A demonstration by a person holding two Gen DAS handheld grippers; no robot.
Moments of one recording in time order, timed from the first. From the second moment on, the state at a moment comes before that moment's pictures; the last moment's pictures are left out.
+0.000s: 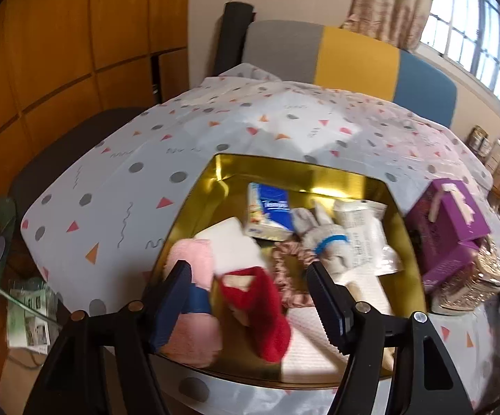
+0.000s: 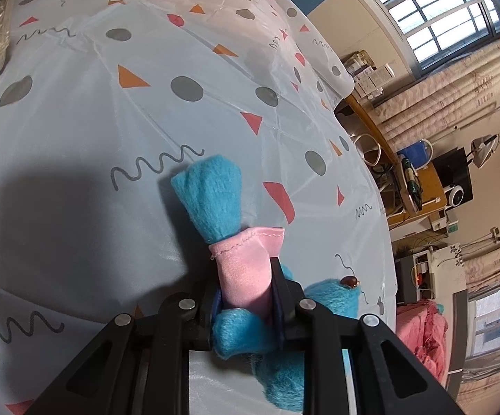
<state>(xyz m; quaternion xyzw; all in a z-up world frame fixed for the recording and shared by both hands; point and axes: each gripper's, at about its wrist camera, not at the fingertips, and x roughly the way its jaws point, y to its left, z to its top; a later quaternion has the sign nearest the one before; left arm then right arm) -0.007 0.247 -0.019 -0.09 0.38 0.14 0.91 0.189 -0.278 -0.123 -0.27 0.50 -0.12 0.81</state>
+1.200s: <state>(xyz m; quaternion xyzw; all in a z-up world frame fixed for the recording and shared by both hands) -0.015 0.184 -0.010 -0.05 0.37 0.05 0.93 0.191 -0.275 -0.039 0.06 0.48 -0.01 0.88</state>
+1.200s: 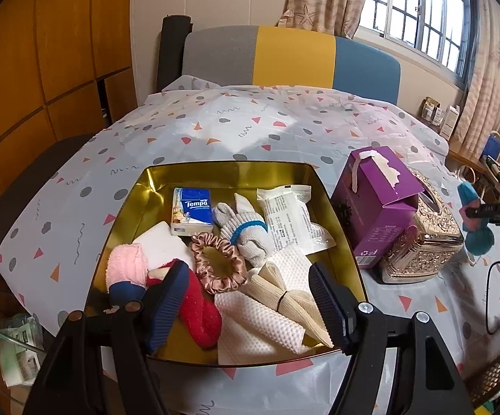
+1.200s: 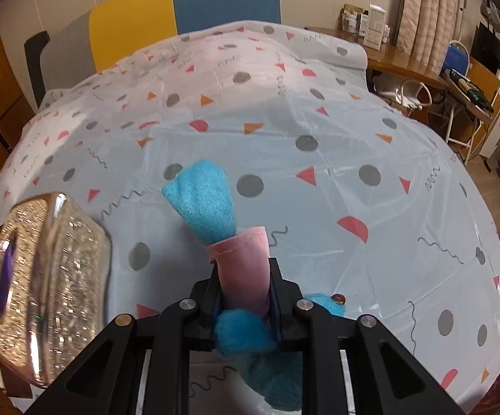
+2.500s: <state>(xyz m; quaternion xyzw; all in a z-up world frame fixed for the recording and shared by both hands) -0.027 0.213 -0.019 -0.07 0.37 0.07 0.92 0.181 -0.075 0.121 0.06 0.34 0.26 0.90</state>
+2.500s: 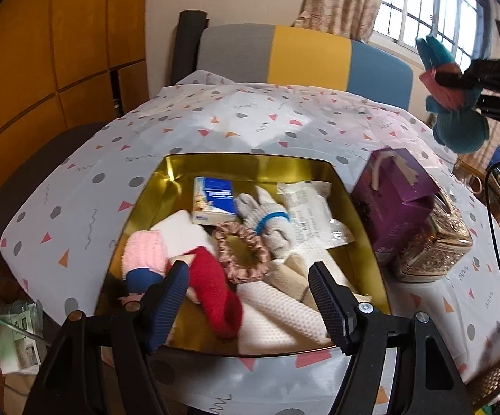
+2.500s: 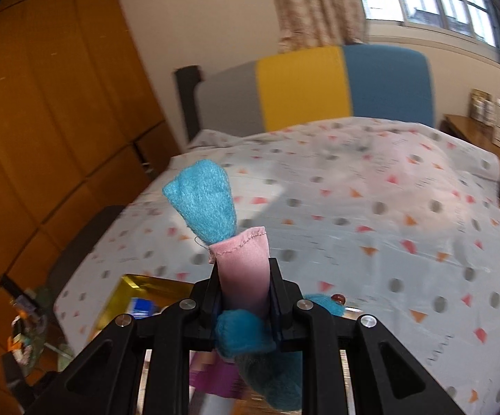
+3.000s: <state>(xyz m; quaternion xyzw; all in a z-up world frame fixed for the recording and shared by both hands) -0.043 0.262 -0.030 -0.10 0.37 0.14 0.91 0.121 0.061 0.074 0.05 0.41 0.44 0.80</state>
